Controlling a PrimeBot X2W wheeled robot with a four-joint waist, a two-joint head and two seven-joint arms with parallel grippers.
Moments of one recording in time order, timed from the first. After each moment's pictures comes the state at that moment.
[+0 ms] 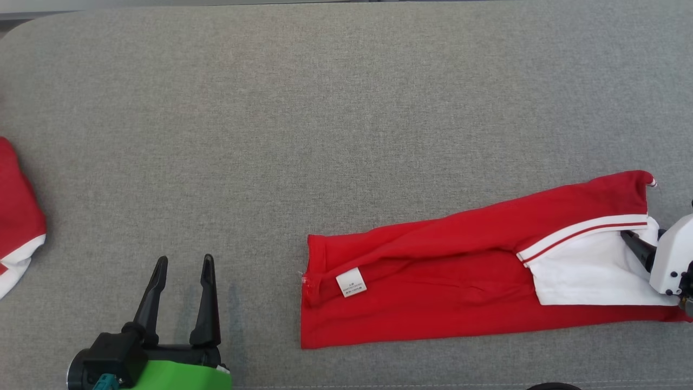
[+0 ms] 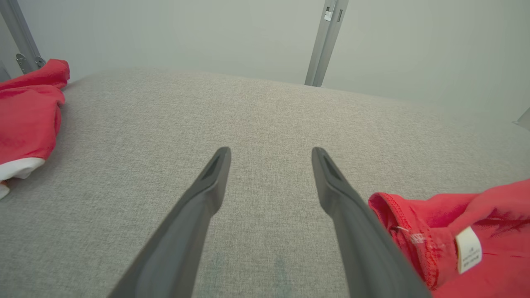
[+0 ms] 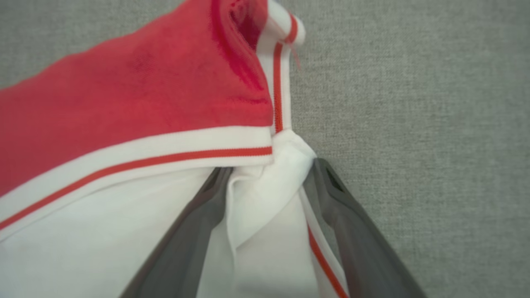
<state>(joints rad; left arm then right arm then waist) 0.06 0.05 -0.06 0.02 -0.25 -0.12 -0.26 -0.37 -0.60 0.23 0.57 0.72 0.13 0.41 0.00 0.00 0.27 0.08</state>
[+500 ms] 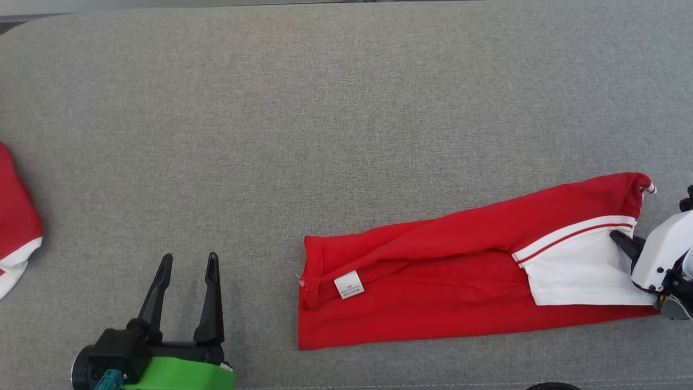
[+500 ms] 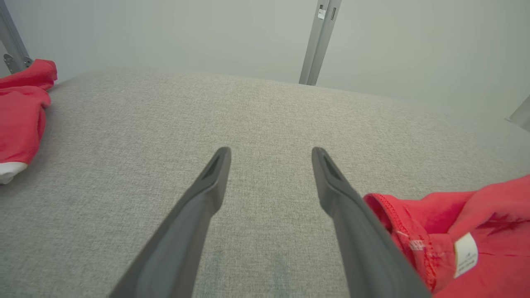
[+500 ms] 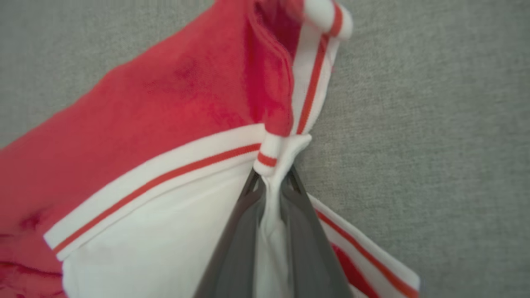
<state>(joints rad) 0.05 0.05 -0.07 0.04 -0.24 -0.12 -0.26 -0.35 -0.55 0.21 0.49 0.87 0.13 0.48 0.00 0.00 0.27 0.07</state>
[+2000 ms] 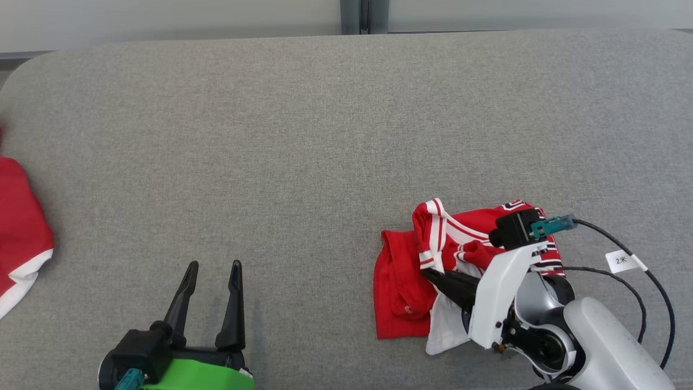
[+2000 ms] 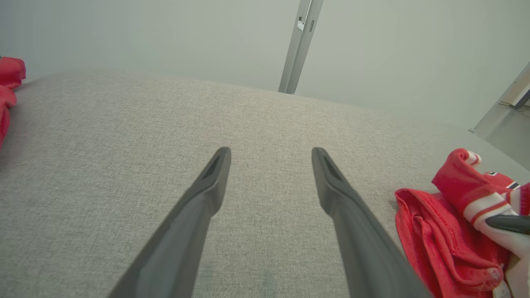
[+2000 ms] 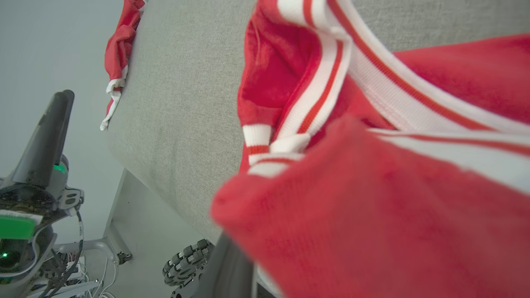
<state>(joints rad) 0.05 0.05 -0.14 0.08 -0.30 -0.11 -0.26 -0.25 -0.24 0.38 0.06 0.81 0.13 0.58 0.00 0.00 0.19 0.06</state>
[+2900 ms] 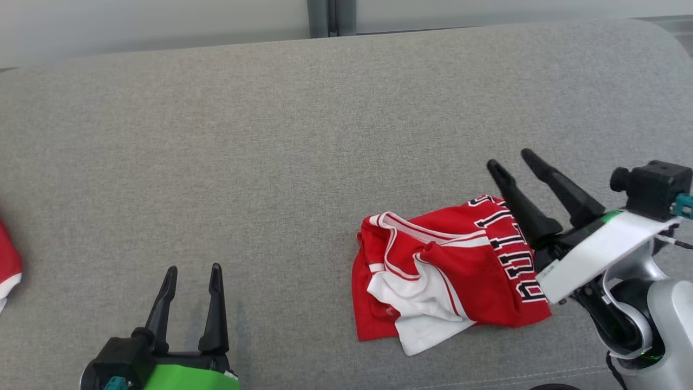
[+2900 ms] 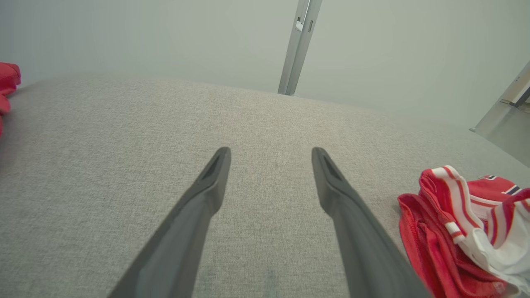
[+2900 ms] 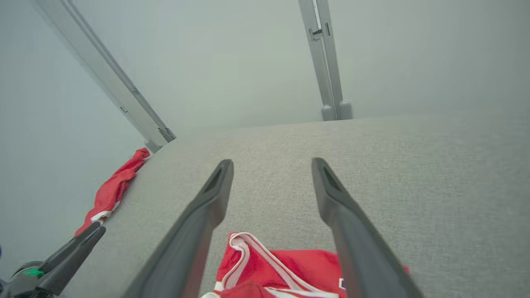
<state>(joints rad) 0.07 0.05 -0.09 0.05 -0.29 -0.10 -0.26 -0.21 -0.30 0.21 -0.27 0.70 0.13 0.30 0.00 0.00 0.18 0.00</state>
